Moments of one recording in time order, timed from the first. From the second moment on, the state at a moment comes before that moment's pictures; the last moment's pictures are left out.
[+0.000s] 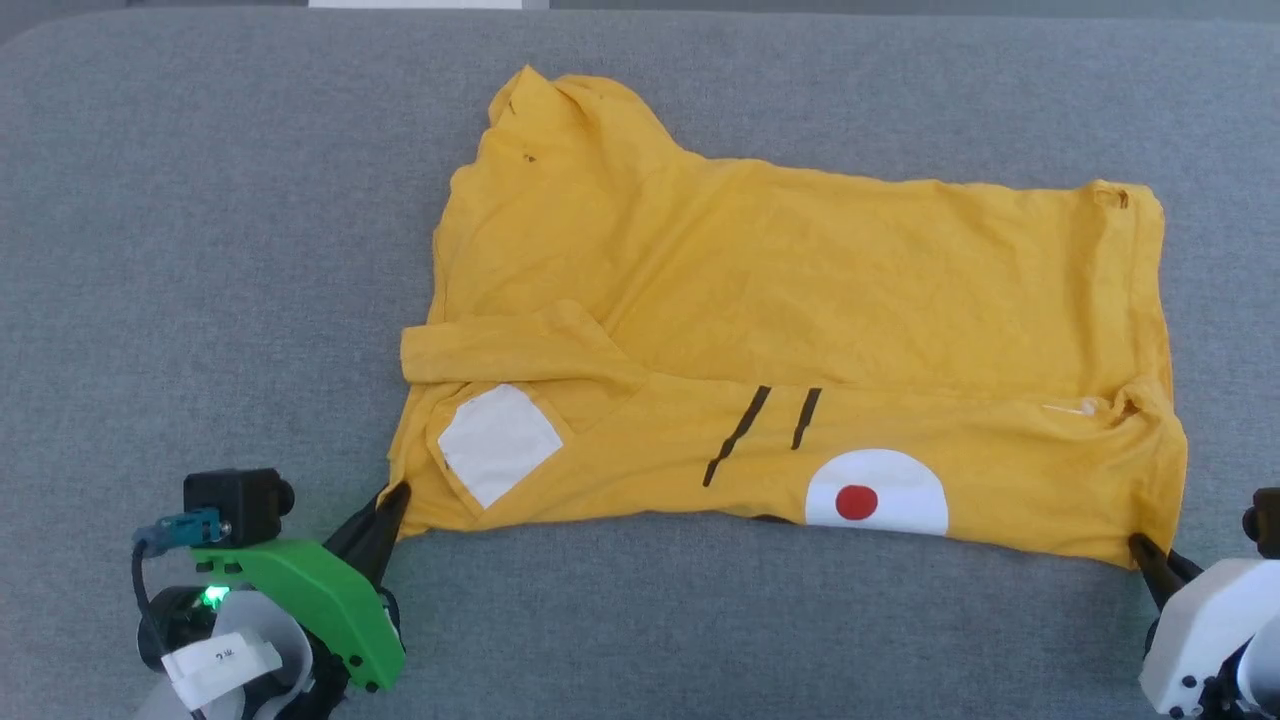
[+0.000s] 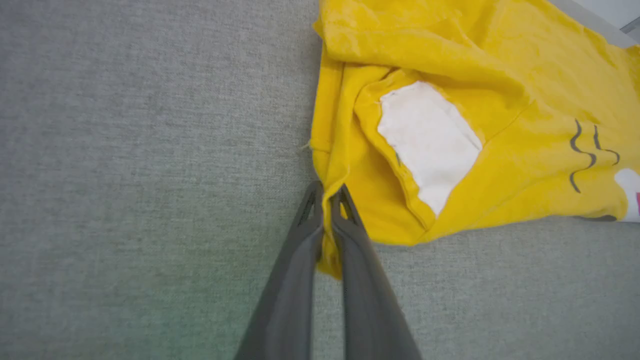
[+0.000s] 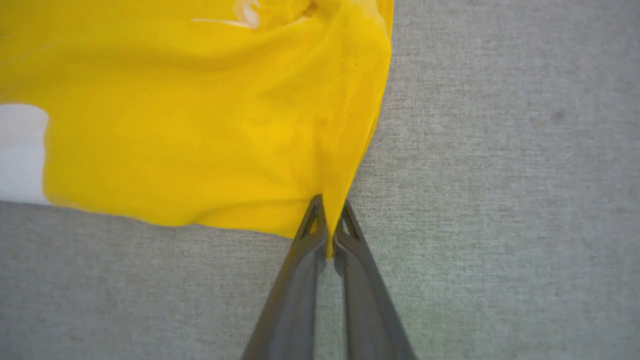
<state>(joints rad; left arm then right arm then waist) -0.04 0.43 -0.26 -0.09 -0.72 0.06 0.28 0.08 -0.16 -0.23 -0.11 0.27 0.13 0.60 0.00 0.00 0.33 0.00</state>
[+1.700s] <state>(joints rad) -0.29 0.49 -0.14 -0.33 -0.67 0.04 0.17 0.12 -0.12 -0.28 -0.36 0.28 0.13 0.45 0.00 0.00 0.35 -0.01</state>
